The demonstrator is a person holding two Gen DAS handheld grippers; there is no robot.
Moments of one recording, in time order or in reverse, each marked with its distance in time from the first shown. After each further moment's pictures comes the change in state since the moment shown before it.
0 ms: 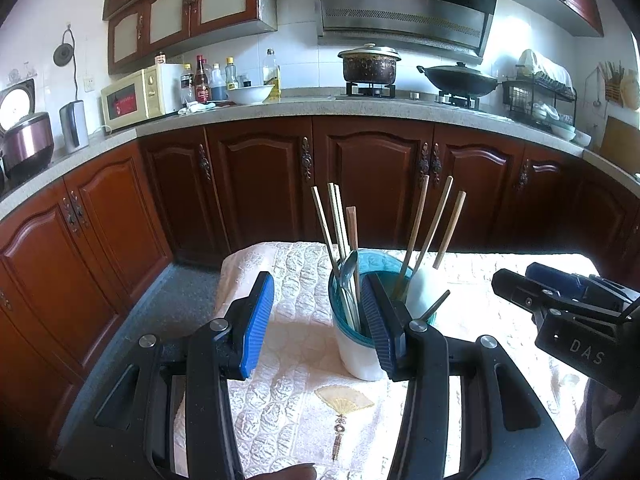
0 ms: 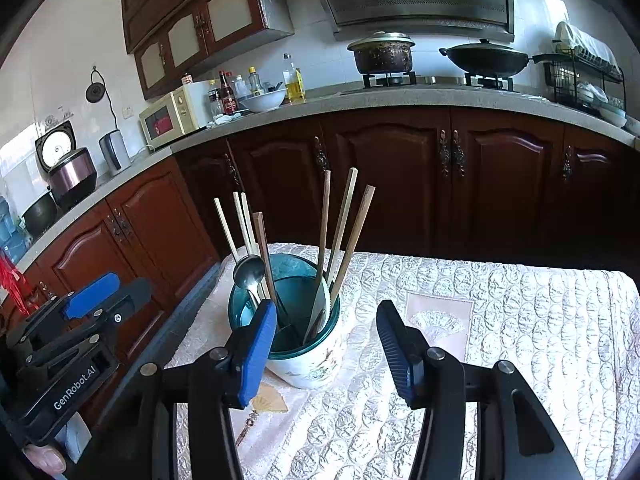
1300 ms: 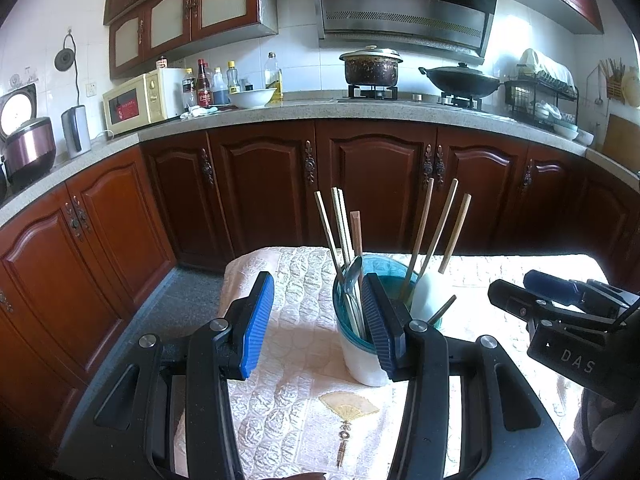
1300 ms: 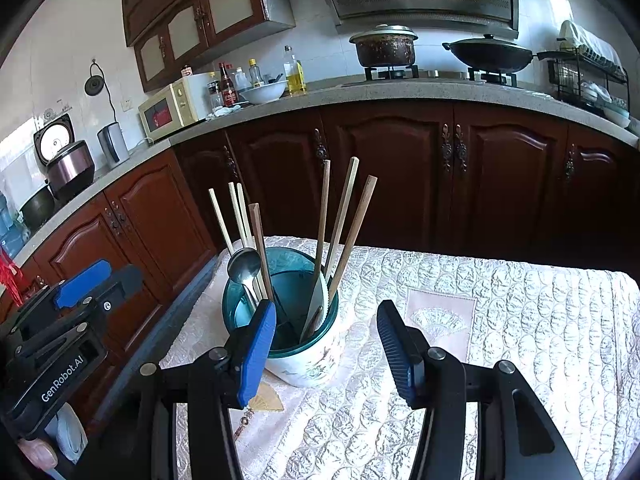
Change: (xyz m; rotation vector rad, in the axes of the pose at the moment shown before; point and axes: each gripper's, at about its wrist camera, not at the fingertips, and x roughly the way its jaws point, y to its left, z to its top) left arm 0.001 0.002 0.004 0.010 -0.012 0.015; right arm 0.012 0.002 -0.003 -0.011 0.023 -0.005
